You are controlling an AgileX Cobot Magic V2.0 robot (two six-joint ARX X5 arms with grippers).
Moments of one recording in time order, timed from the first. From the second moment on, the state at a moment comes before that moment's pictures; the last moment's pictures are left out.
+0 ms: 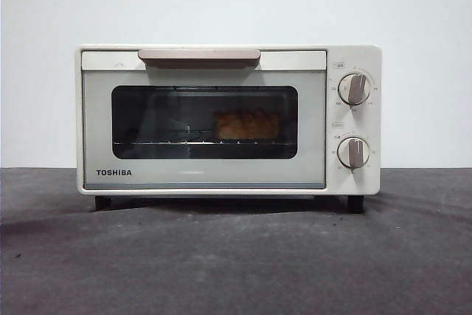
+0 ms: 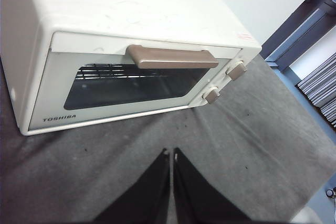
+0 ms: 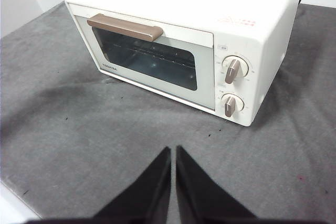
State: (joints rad) left arm -0.11 0.57 0.73 -0.56 0.61 -0.27; right arm 0.81 0.41 0.87 -0.87 0.16 0.26
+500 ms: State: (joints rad) left arm -0.12 0.38 0.58 -0.36 0.61 -0.27; right arm 0.81 0.41 0.87 -0.87 0.16 0.26
